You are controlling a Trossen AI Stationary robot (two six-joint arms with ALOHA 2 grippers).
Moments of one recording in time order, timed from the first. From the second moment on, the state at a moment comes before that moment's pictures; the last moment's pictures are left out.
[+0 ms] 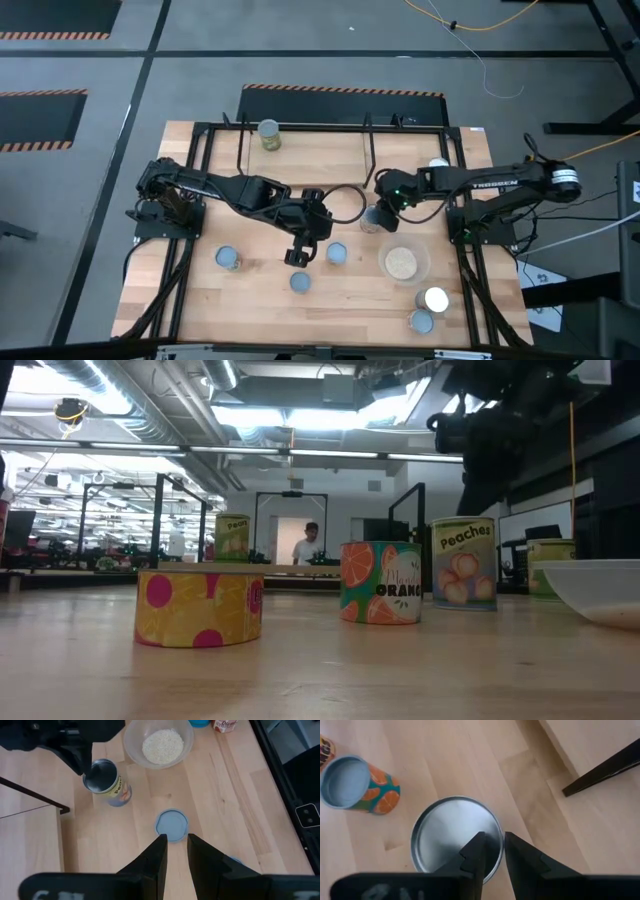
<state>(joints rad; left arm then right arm) -0.24 1.75 1.83 -0.97 -0.10 0.00 -0.07 1.24 0.78 -0.57 0.03 0.33</state>
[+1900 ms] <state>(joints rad) -0.24 0.91 0.69 -0.35 -0.20 -0.09 -0.09 1.28 1.22 -0.59 -0.08 0.16</state>
